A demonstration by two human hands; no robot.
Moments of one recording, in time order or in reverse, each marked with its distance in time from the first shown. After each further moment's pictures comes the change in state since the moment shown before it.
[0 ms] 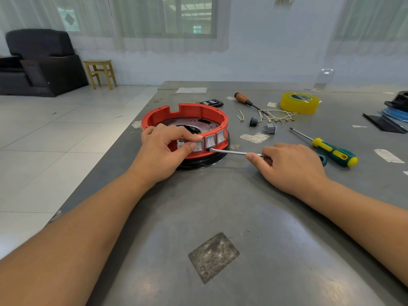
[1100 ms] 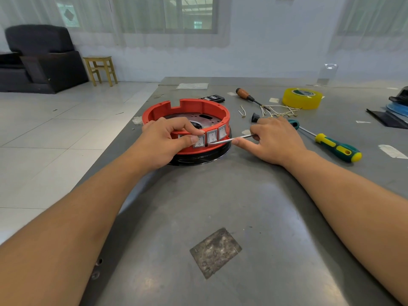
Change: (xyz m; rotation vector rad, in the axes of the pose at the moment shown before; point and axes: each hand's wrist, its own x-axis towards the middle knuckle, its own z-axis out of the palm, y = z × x) left_hand 0.015 0.004 -0.014 -0.097 -0.243 -0.195; right_hand 0.065 0.011 0.034 0.052 0.086 -0.200
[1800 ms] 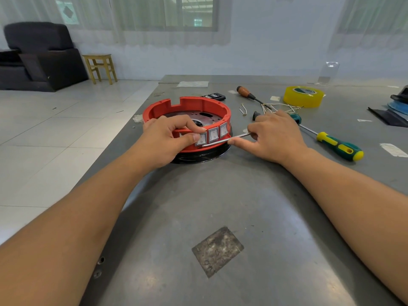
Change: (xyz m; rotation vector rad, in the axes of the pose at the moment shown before) left_hand 0.001 -0.001 0.002 0.035 0.003 0.049; right_hand 0.004 -0.013 -0.014 -0.136 0.024 -0.019
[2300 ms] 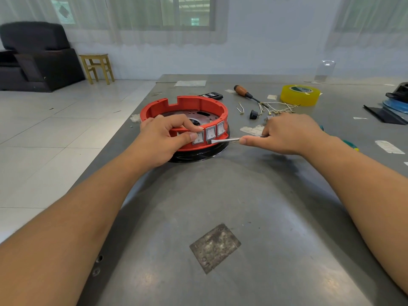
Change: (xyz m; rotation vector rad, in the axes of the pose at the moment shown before) left_hand -0.002 0.002 0.000 0.014 -0.003 0.003; right_hand -0.007 0.029 -0.022 0.060 -0.374 0.077
